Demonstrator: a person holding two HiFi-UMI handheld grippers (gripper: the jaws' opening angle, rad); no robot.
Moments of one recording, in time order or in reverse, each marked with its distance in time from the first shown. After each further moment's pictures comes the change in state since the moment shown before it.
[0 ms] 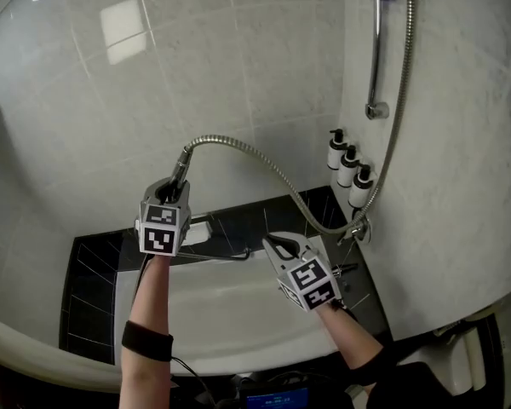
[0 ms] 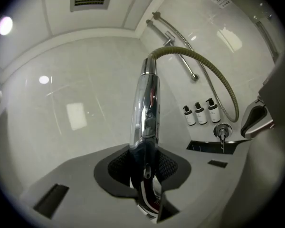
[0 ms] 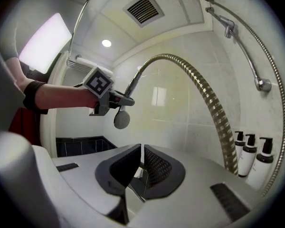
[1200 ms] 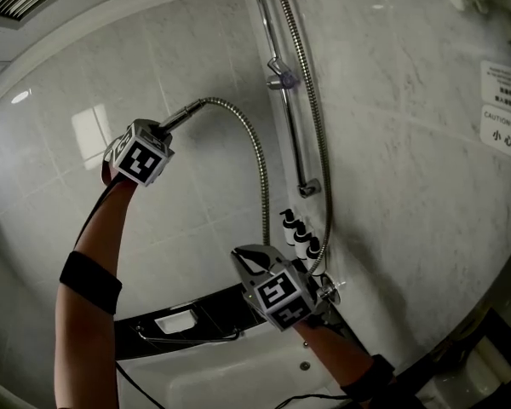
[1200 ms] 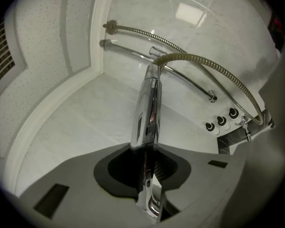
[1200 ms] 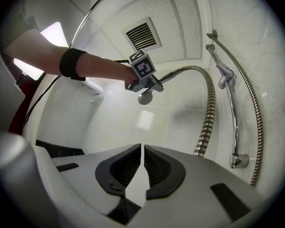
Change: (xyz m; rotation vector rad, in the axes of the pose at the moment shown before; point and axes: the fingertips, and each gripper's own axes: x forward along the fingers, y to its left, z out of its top) left arm 0.059 0.021 0.387 0.618 -0.101 0.031; right arm -0.067 -0.093 0.188 -0.105 -0.213 -0.144
